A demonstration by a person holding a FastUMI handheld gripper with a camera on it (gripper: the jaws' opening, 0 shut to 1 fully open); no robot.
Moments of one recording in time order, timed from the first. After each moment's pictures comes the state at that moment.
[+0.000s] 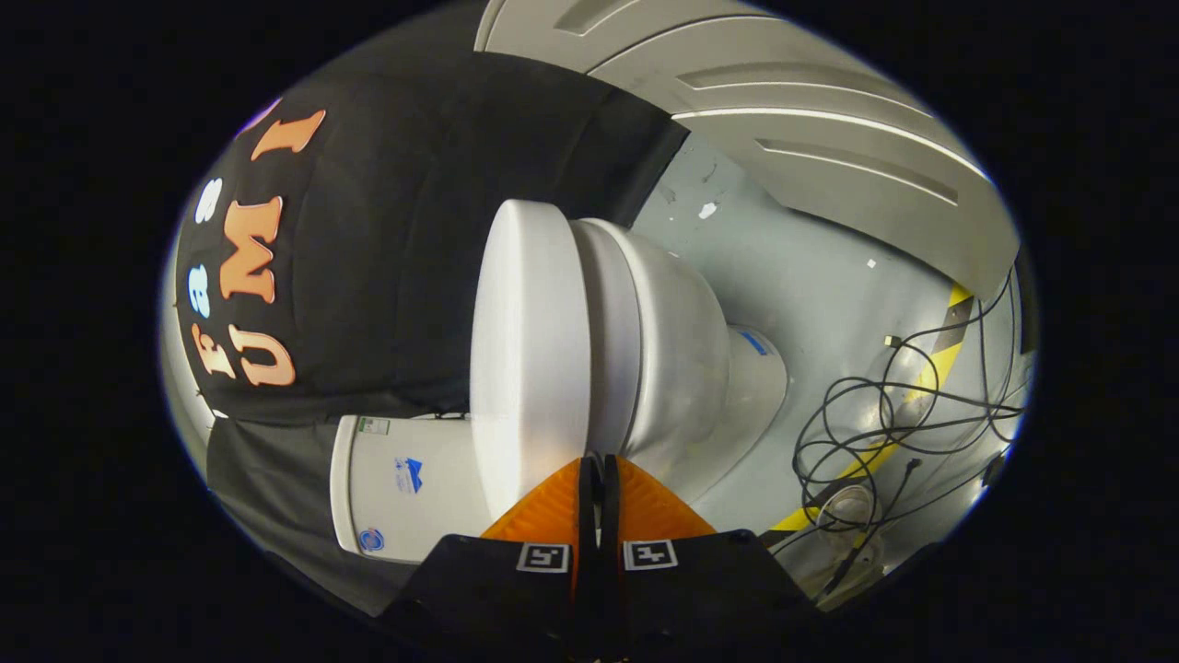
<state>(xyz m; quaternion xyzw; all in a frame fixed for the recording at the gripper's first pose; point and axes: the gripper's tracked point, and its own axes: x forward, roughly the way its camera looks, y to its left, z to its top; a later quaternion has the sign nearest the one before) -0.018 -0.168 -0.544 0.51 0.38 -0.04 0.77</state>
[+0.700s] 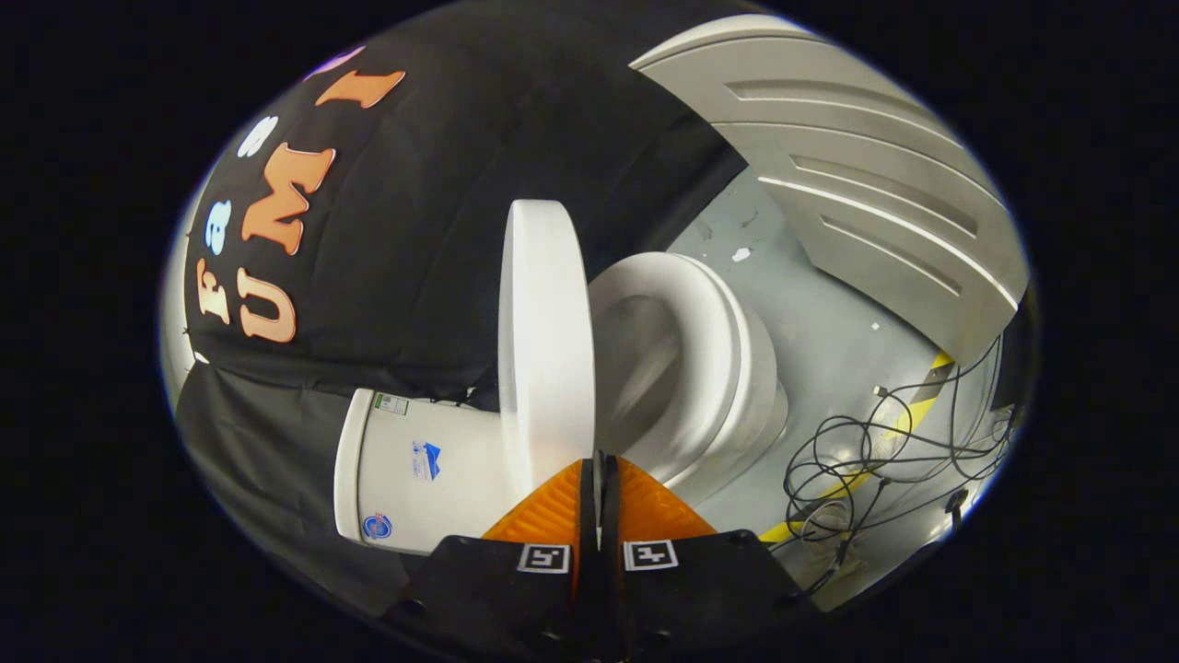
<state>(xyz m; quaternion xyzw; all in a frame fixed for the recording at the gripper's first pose) 0.005 -0.134 -0.439 0.42 0.35 -0.04 0.84</state>
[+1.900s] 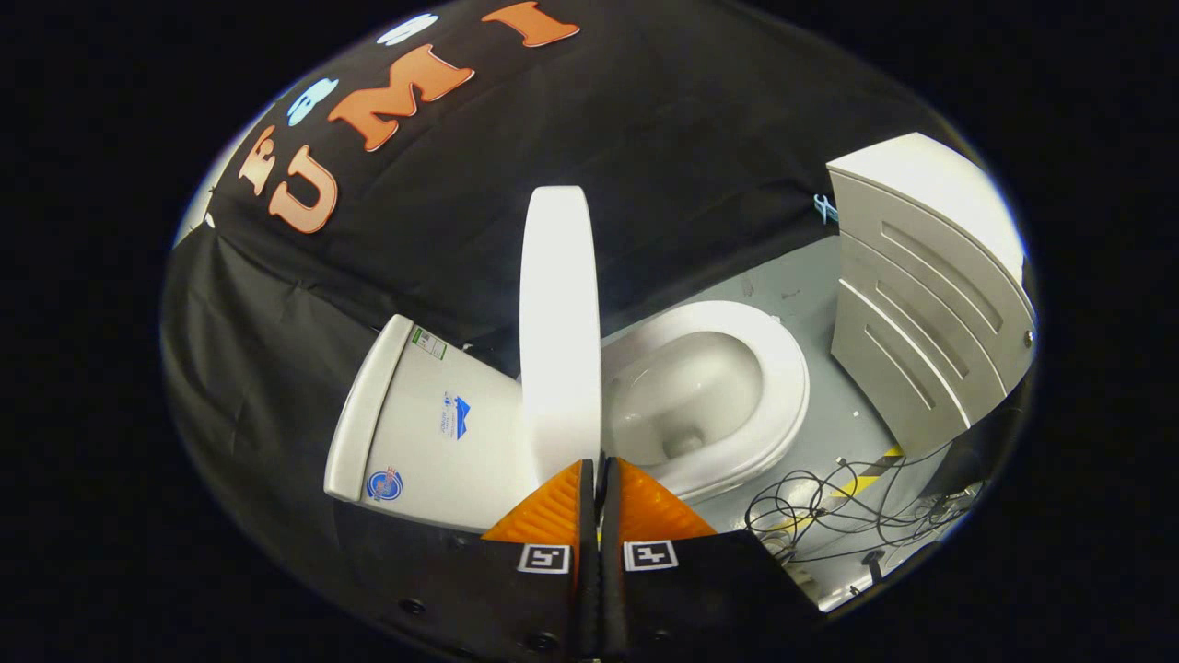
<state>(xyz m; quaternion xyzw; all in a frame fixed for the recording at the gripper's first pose) 0.022 -0.029 -0.331 0.24 0.37 -0.02 0.90</state>
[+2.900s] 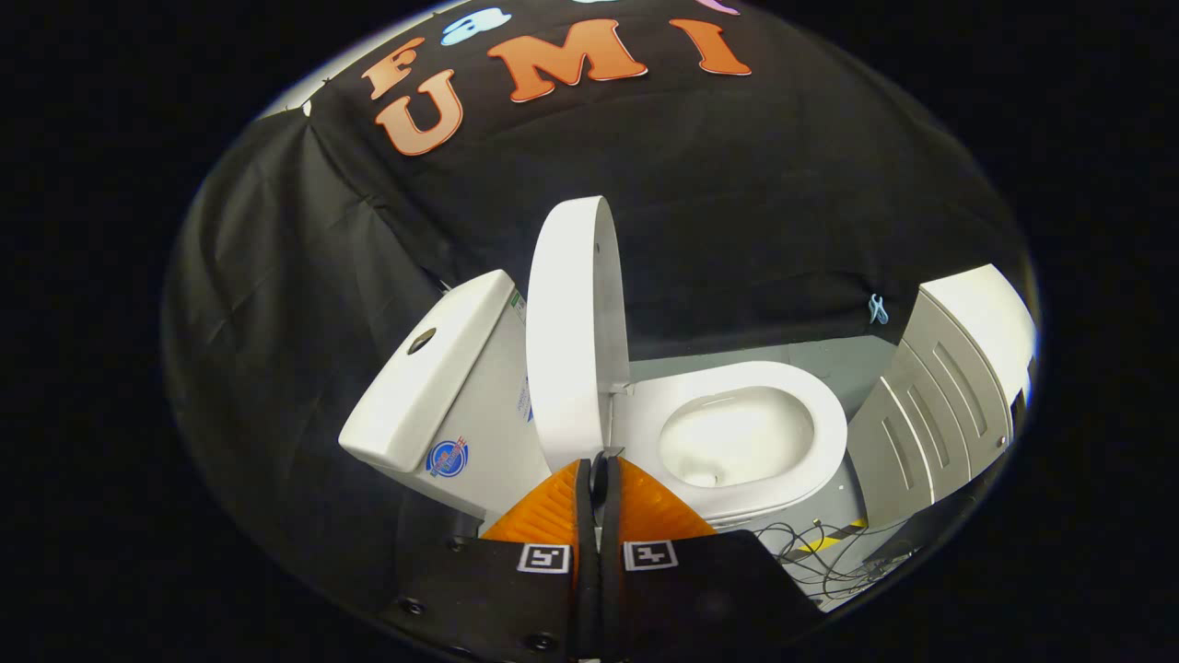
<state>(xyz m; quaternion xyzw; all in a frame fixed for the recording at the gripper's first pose) 0.034 0.114 -0.285 0.08 0.34 0.04 0.94</state>
